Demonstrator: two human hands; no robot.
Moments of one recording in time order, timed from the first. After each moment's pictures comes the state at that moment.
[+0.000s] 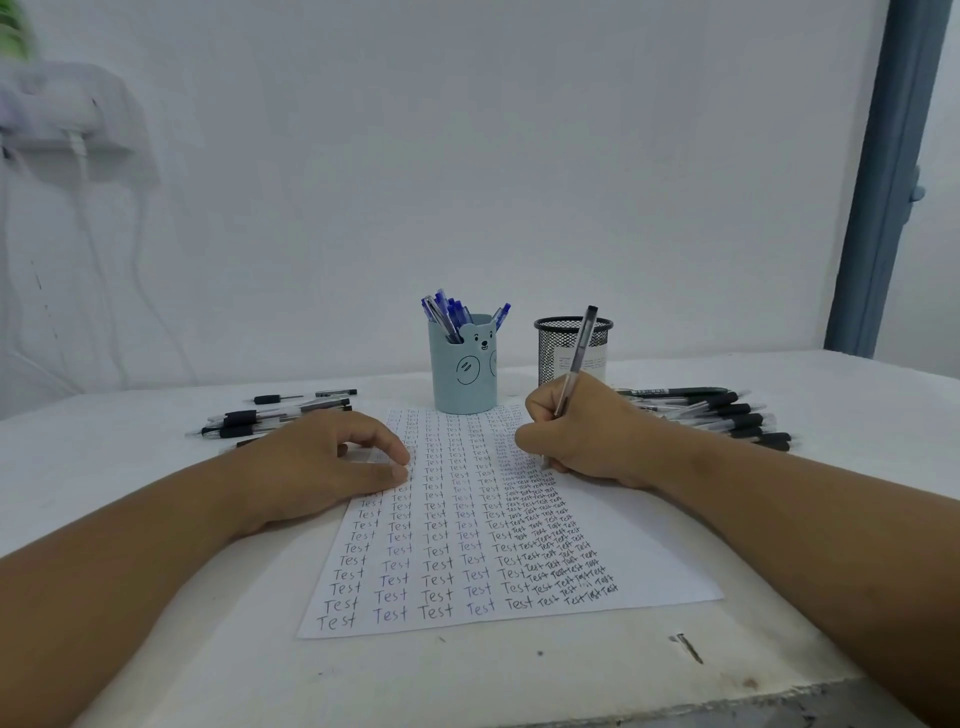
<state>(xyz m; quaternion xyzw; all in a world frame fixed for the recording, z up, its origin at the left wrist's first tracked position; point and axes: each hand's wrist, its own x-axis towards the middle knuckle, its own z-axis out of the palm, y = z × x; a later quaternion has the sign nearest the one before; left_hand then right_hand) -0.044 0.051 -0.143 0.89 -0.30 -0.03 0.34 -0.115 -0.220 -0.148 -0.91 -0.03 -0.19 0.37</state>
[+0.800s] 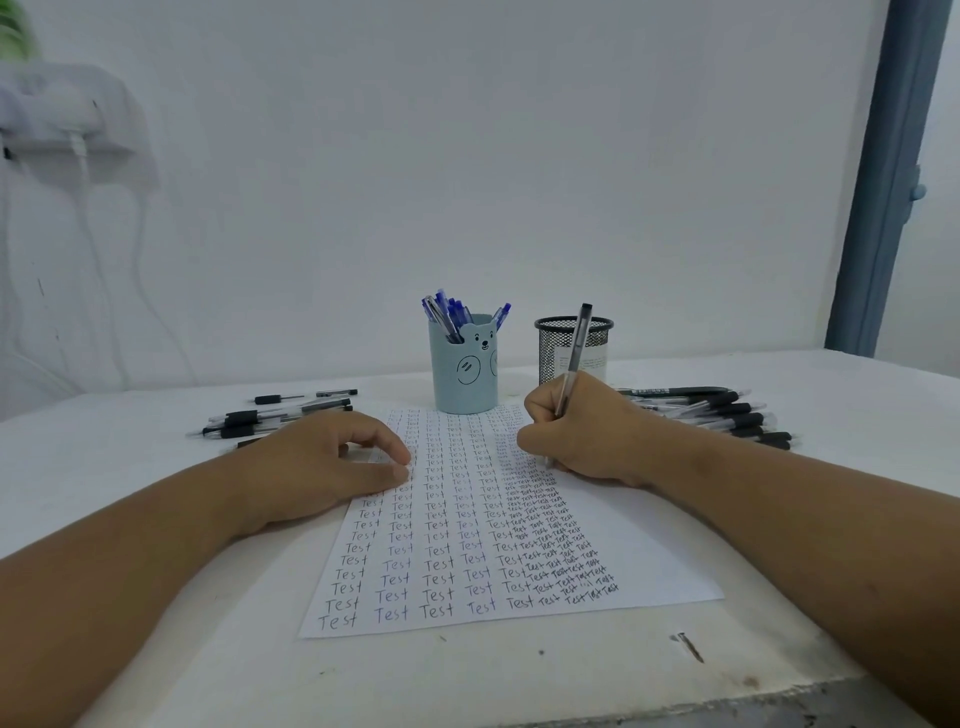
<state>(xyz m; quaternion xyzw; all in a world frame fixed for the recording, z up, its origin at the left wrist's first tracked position) -0.044 0.050 -0.143 0.89 -0.30 -0.03 0.34 -0.116 -0.220 -0.148 -0.91 -0.05 -0.19 0.36</state>
